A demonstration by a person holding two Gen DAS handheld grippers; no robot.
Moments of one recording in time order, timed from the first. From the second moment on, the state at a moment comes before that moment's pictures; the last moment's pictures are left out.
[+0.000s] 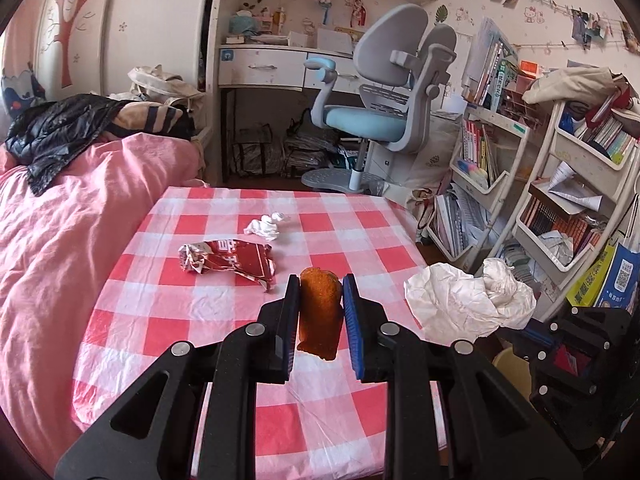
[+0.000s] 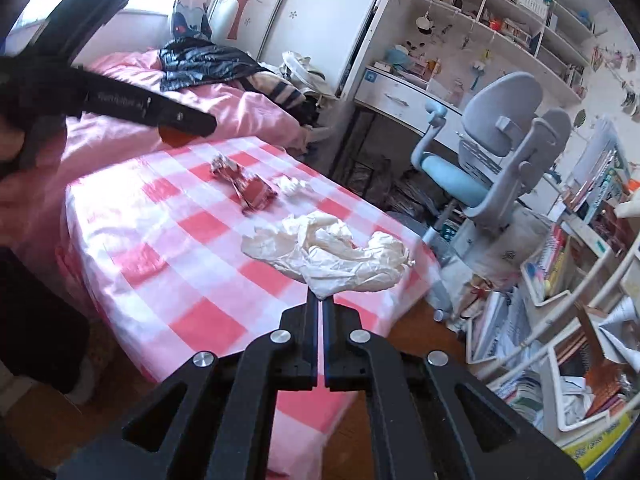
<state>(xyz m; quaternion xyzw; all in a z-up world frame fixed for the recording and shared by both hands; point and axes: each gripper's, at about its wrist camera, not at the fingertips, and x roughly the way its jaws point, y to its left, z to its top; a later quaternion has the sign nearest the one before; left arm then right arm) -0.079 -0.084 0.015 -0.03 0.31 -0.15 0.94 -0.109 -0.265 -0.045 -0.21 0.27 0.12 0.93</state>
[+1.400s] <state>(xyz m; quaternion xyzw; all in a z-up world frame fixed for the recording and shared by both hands) -0.066 -0.036 0.018 -0.04 0.31 -0.13 0.94 -0.102 -0.188 -0.069 -0.27 0.28 0.11 0.91</state>
